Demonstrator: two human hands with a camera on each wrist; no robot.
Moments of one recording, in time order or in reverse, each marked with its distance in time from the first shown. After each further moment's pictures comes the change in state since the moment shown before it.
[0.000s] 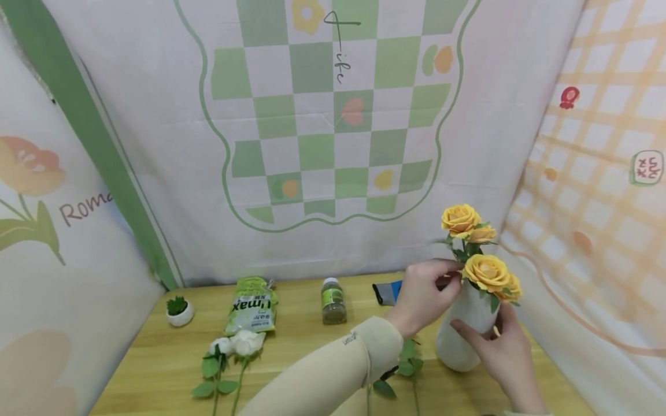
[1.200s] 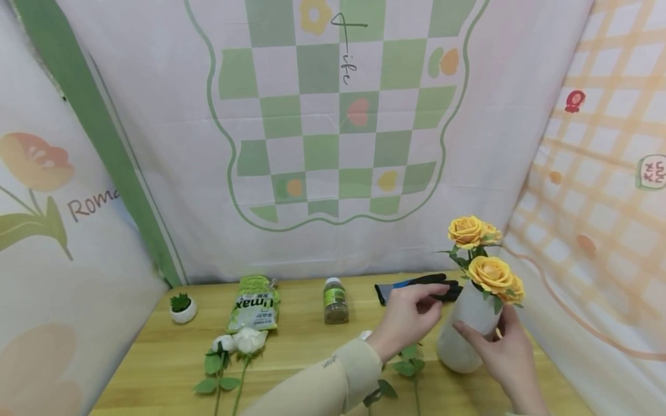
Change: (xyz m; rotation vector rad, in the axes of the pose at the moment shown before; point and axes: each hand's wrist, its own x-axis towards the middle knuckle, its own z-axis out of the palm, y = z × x) left_hand -0.053 -0.010 -0.013 -0.054 -0.098 -0.197; right_hand 0.005 0.002 0.001 0.008 -0.004 0.016
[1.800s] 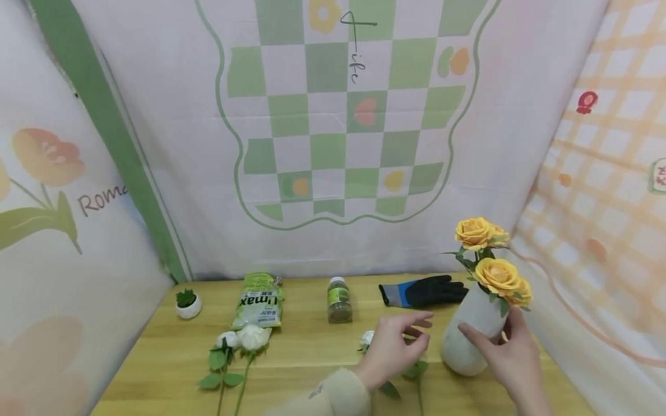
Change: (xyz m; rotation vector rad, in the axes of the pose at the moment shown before) left_hand -0.060 -0.016 -0.001 -0.213 -0.070 -0.226; right_hand 0.004 0.001 0.001 -0.001 -0.017 0.037
